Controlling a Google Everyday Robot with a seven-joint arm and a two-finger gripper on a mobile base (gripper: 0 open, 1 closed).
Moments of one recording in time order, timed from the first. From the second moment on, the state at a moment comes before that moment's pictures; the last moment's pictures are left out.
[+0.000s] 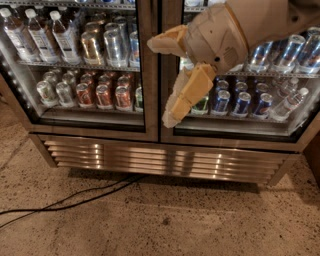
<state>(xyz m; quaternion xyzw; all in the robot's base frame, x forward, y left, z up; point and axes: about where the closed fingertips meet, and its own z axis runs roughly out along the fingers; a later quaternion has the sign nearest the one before) 0.461 -0.001 1.004 -0.70 0.55 0.29 0.36</state>
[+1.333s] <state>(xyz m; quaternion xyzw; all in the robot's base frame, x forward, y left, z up) 0.452 0.072 0.996 -0.68 0.37 0.48 0.42</state>
